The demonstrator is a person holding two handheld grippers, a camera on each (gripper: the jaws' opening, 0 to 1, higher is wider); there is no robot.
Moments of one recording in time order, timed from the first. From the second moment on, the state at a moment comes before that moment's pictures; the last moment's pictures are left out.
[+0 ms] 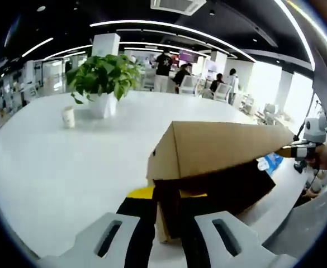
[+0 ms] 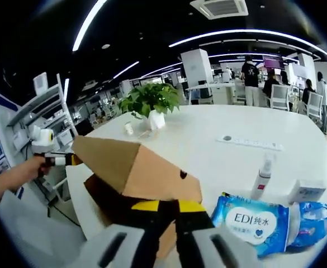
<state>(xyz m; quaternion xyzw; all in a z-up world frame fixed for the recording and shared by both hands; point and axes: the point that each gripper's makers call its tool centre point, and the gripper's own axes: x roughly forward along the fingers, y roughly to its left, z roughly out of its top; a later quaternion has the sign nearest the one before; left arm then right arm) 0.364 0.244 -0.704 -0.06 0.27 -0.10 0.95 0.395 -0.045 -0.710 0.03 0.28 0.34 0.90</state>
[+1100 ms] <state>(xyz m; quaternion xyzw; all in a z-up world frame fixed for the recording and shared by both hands) 0.339 0.236 -0.731 -0.02 0.30 -0.15 0.94 0.365 -0.036 -0.733 -0.07 0.25 0.40 0.88</state>
